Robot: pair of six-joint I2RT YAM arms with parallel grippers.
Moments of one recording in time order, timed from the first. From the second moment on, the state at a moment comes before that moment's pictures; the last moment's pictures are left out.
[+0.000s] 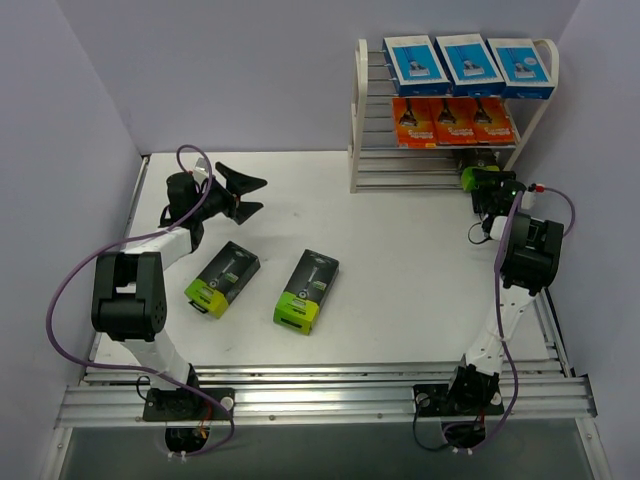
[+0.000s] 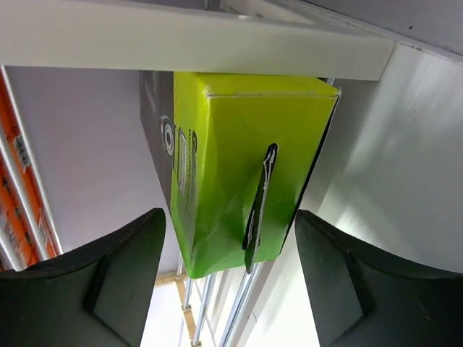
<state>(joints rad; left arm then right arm) -0.05 1.76 1.04 0.47 0.73 -1.29 -0.35 2.25 1.30 0.64 -0.15 1.28</state>
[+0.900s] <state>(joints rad) -0.05 1.76 1.04 0.50 0.74 -1.30 -0.37 1.93 1.11 0.45 -0.24 1.18</state>
